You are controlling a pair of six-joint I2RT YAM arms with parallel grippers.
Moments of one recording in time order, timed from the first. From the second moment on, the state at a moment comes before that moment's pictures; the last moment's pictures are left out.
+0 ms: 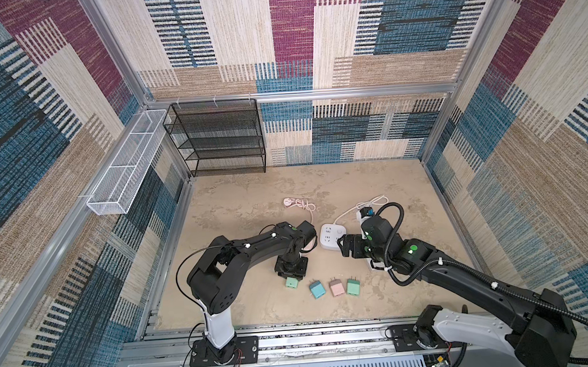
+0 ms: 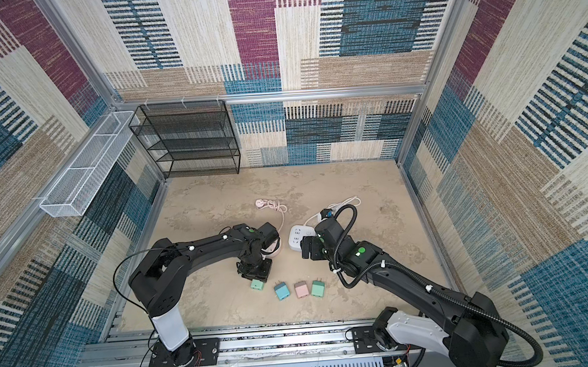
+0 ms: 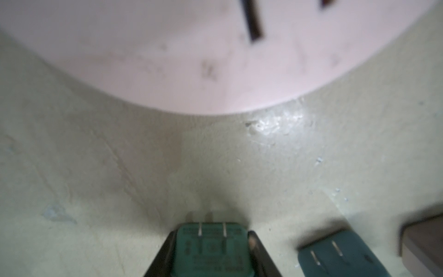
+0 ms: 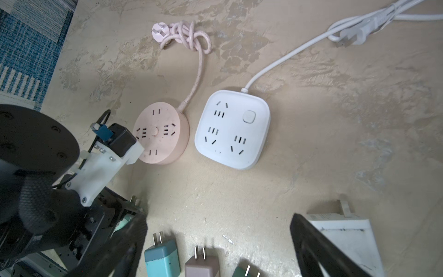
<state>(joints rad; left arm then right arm) -0.77 1.83 1.17 -0.97 0.08 -0.52 0.71 1.10 0.77 -0.46 0.12 0.63</state>
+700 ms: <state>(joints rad) -0.63 1.28 1.24 -0.80 -0.03 -0.60 0.71 1.09 0.87 -0.30 0.05 0.61</state>
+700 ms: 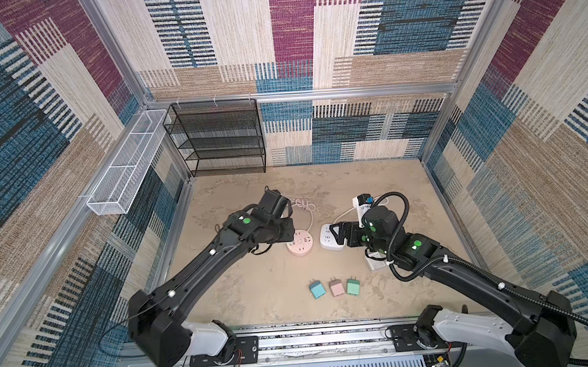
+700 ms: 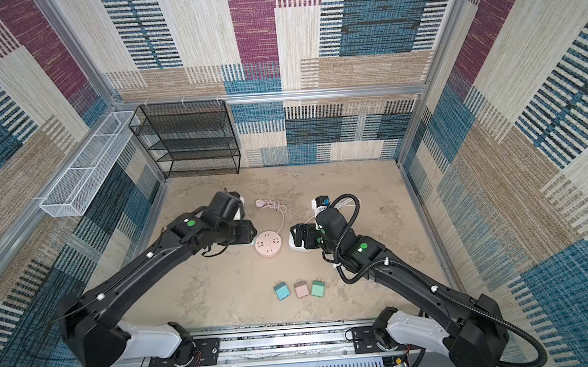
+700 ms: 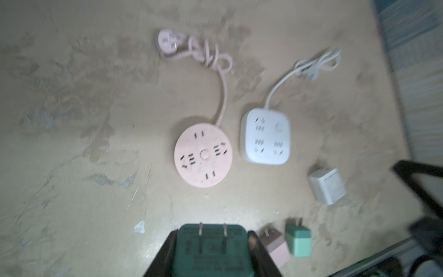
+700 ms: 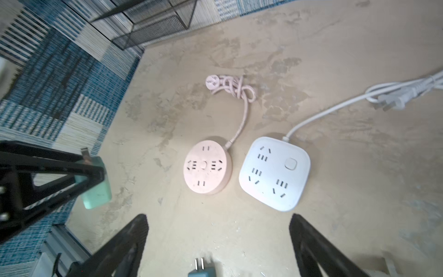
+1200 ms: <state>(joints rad) -0.58 1.07 0.79 0.20 0.01 -1.11 0.60 1.13 0.70 0.51 -0.26 1.07</state>
